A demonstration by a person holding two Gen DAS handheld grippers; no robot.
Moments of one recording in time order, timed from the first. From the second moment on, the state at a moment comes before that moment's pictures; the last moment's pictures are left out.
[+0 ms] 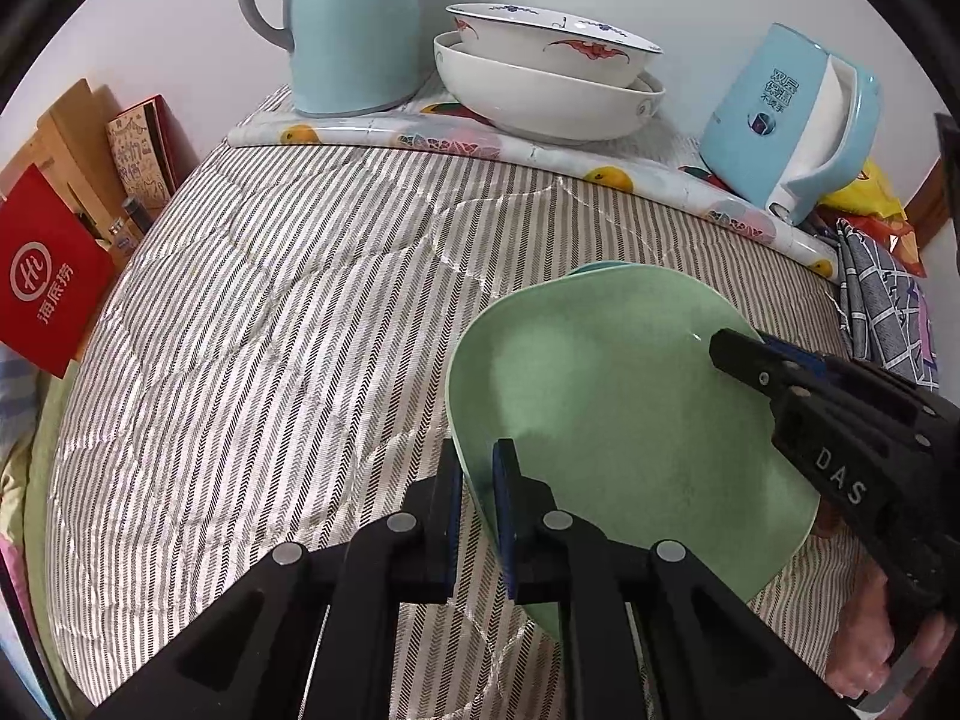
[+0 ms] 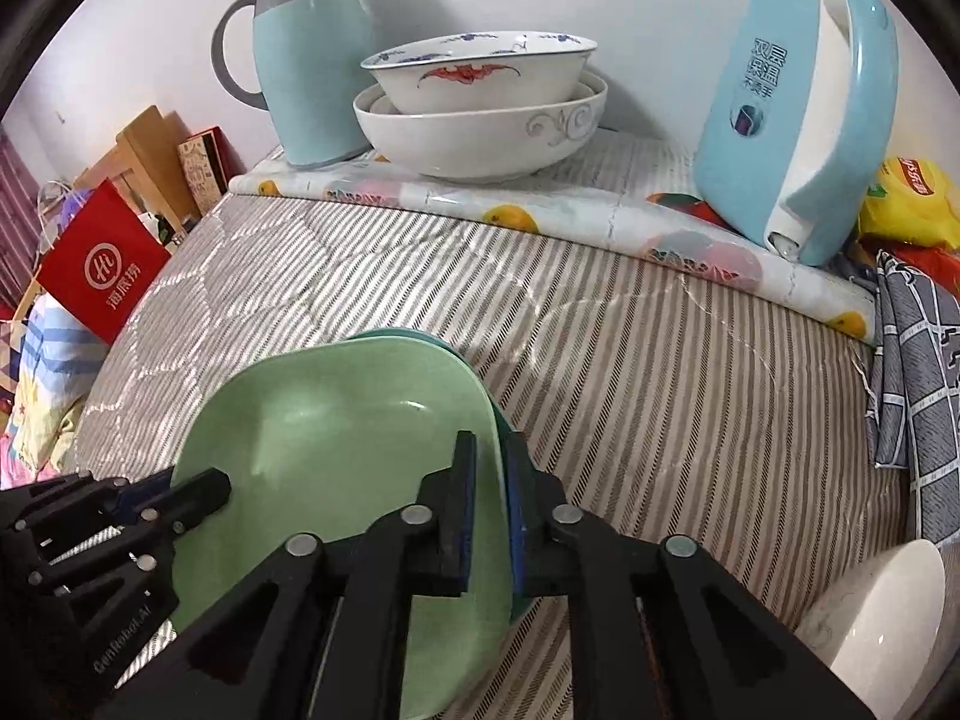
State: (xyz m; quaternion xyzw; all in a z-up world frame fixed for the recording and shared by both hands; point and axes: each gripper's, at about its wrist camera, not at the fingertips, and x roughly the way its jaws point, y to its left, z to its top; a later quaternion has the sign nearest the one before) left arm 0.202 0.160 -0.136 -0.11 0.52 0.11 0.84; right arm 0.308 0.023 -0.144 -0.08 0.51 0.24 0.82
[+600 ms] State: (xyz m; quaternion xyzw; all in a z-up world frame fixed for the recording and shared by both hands) left arm 0.189 0.152 -0.133 -0.12 0.52 0.09 0.84; right arm 0.264 -0.010 -0.136 -0.05 0.54 0.22 0.81
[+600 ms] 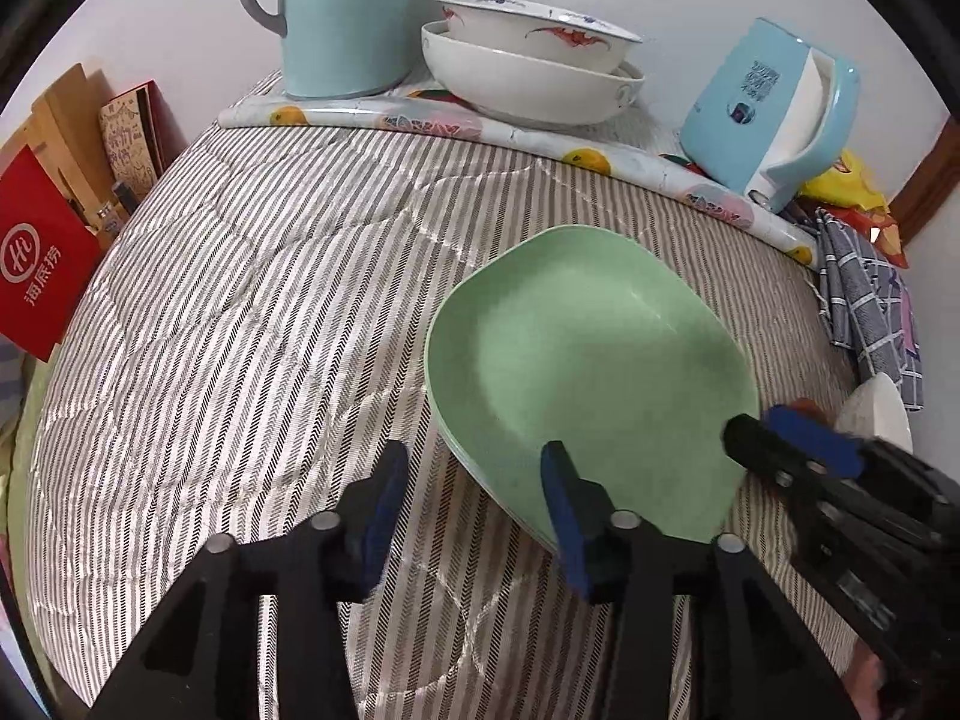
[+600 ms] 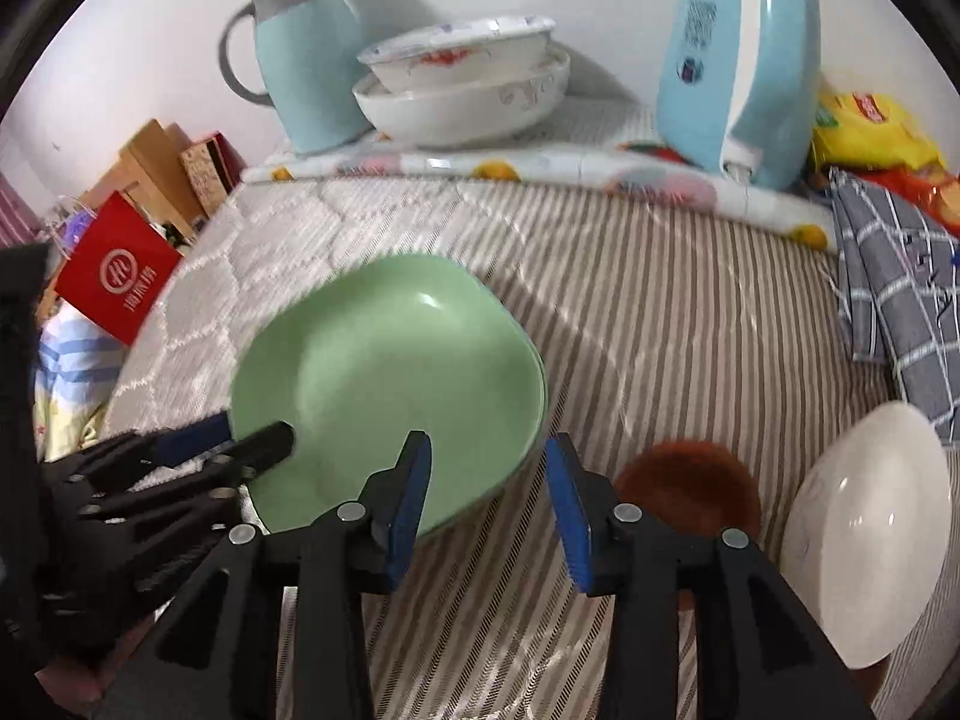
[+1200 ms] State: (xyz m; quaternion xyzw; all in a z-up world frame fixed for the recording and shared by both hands) left arm 0.175 0.129 -0.105 -0.10 0.49 0.08 0.86; right arm 0.237 -0.059 -0.106 0.00 0.50 0.19 0.85
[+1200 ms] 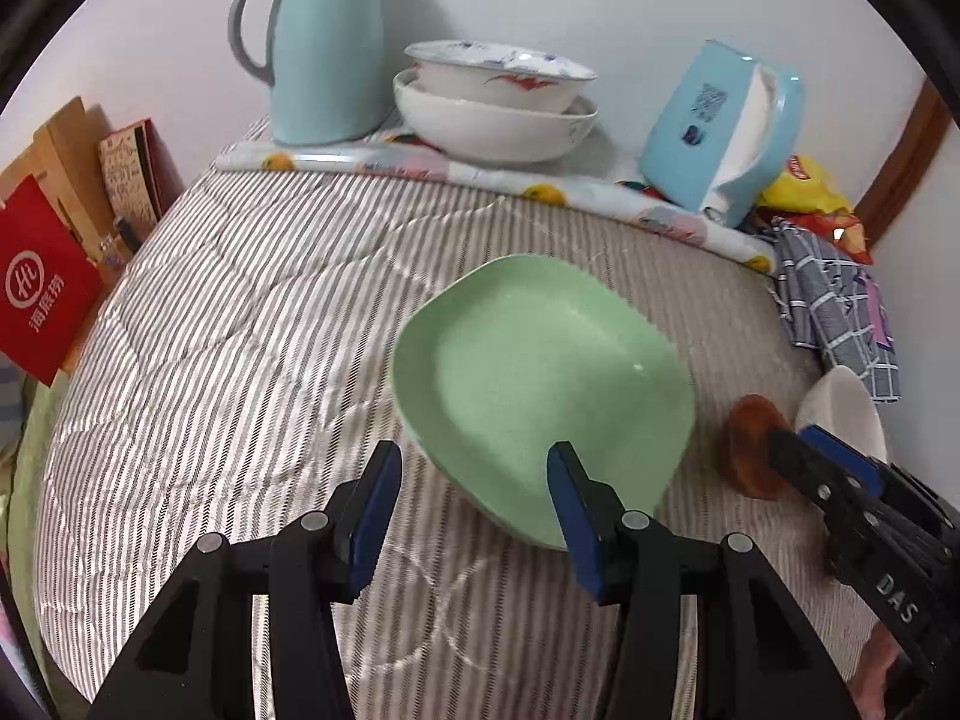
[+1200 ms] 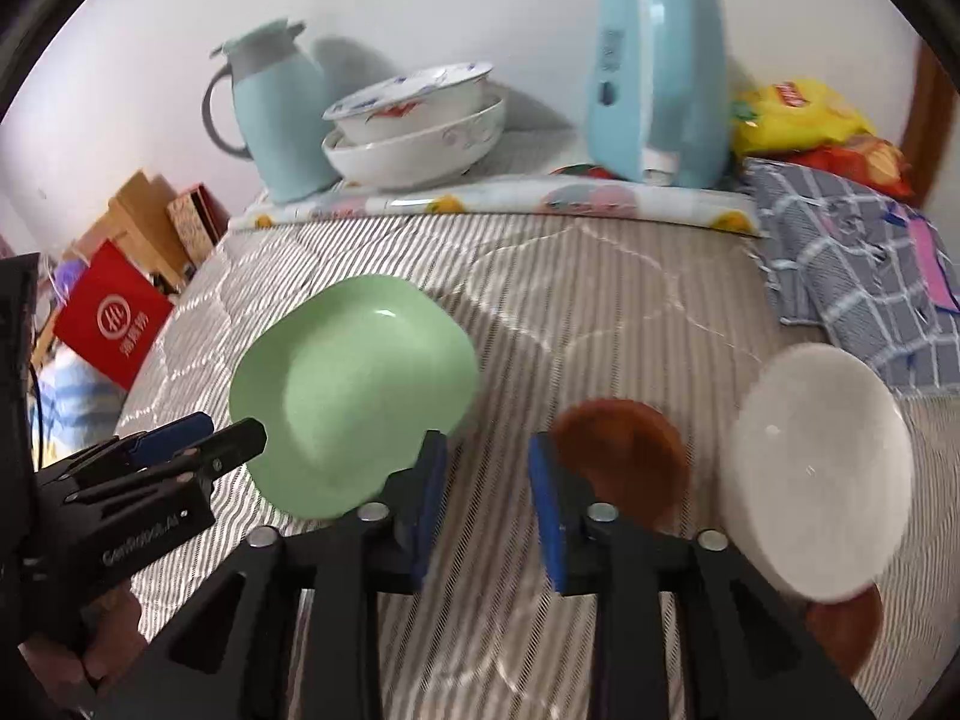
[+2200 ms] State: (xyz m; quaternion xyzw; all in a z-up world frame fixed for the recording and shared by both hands) left arm 0.140 0.018 -0.064 -0.09 0.44 0.00 0.89; right arm 0.131 -0.239 -0.056 0.05 0.45 0.00 0.89
